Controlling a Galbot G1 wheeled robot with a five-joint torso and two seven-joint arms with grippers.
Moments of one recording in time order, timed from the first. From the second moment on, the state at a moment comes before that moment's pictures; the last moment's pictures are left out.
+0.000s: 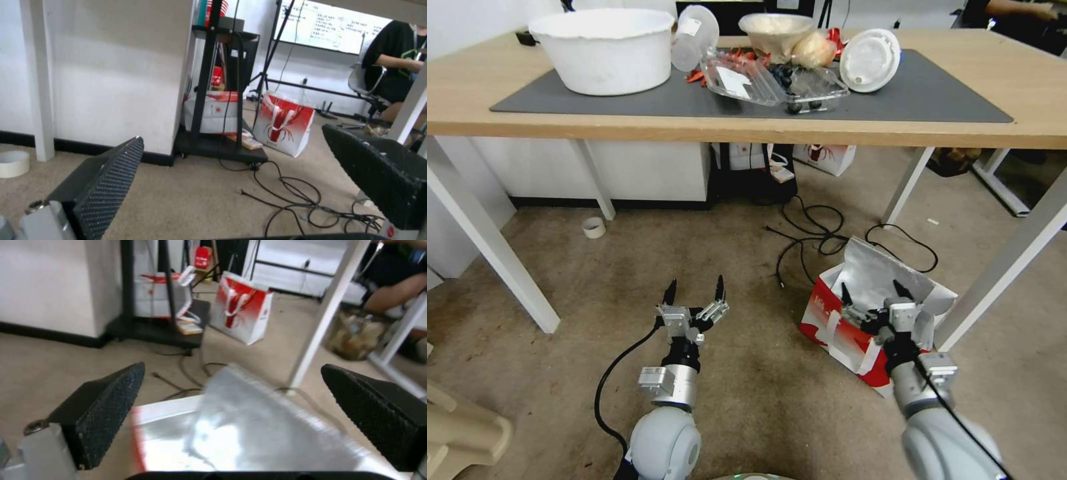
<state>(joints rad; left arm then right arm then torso) 1.47 -1.41 -0.22 -1.95 -0.24 -0.24 -0.21 -1.57 1.18 0.56 2.18 0.19 -0.20 0.16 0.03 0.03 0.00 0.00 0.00</state>
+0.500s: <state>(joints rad) 1.47 -1.41 -0.22 -1.94 -0.25 -0.25 -0.21 -1.33 0.73 0.52 1.94 0.27 -0.33 0.13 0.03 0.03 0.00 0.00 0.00</state>
